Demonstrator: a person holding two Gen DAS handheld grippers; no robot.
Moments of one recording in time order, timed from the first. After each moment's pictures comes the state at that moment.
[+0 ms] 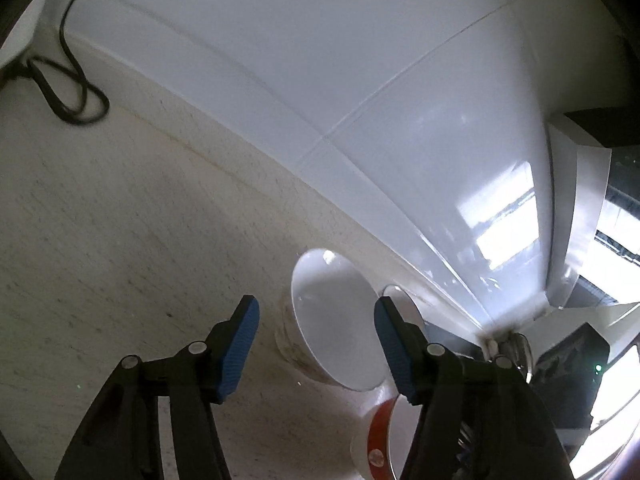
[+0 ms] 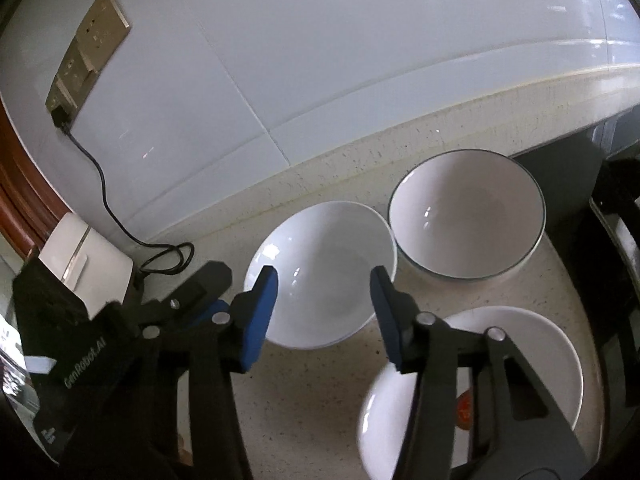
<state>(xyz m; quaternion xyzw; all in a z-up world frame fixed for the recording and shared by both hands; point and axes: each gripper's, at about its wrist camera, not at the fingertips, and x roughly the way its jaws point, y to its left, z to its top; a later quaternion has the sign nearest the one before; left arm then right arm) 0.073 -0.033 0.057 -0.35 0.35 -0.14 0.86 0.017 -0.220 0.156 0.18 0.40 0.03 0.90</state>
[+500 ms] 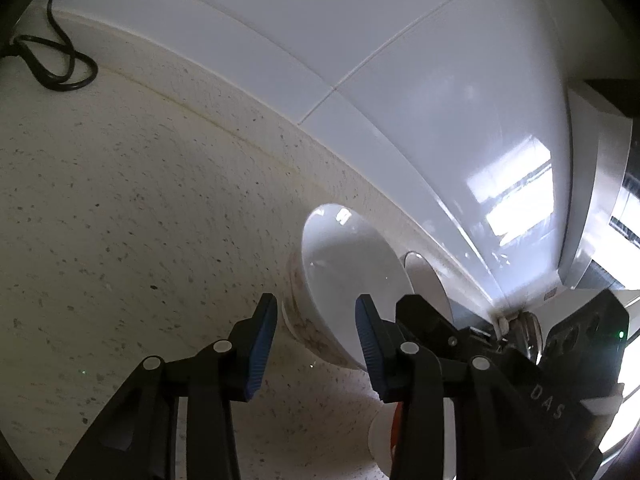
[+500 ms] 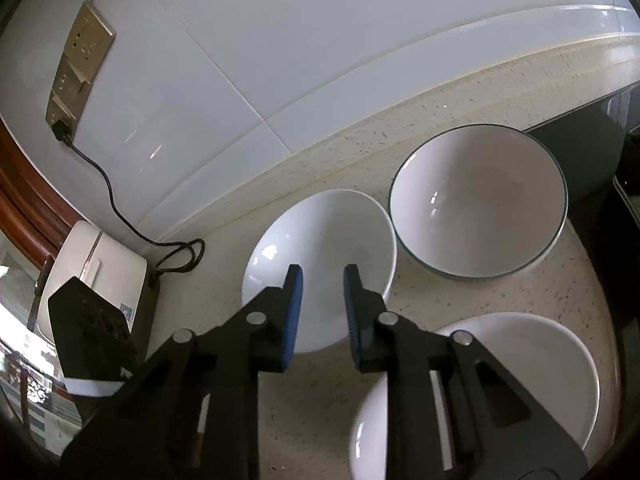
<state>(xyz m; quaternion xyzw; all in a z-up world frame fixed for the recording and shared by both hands) 0.097 -0.061 0.031 -0.33 0.39 -0.14 0.85 0.015 -0.238 0.152 0.22 0.42 0.06 0.88</state>
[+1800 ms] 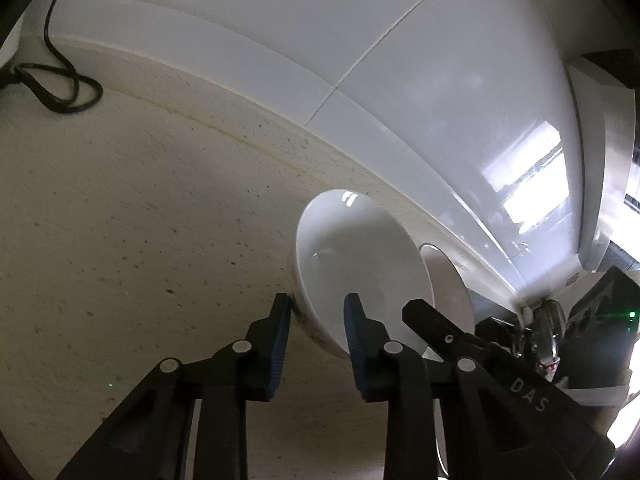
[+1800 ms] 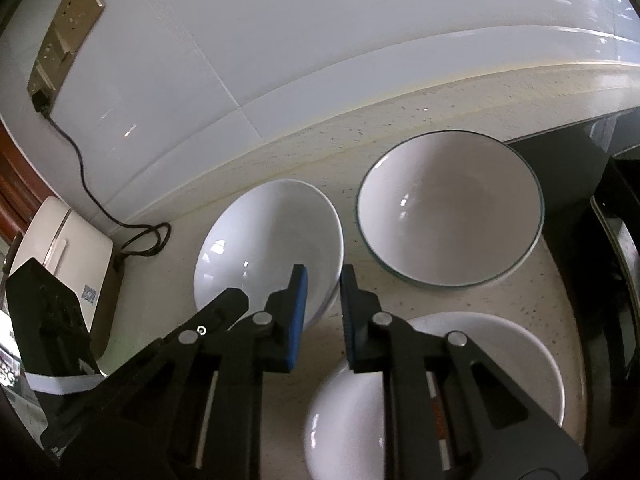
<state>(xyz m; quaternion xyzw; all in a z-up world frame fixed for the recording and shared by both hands) 0.089 -0.056 0.039 -0.28 0.39 -0.12 0.87 0.024 -0.230 0.144 0.15 0.44 0.03 0.88</state>
